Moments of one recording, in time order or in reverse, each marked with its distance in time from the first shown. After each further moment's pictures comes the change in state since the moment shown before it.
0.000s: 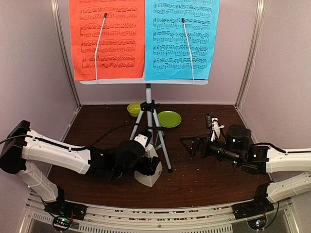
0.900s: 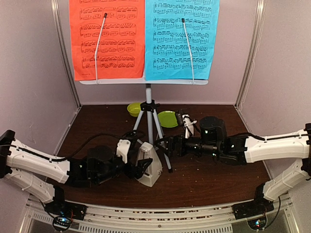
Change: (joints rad) left arm -0.005 -0.259 -0.332 0.440 0.118 0.251; right arm 0.071 0.317 0.270 -0.023 -0.147 -0.003
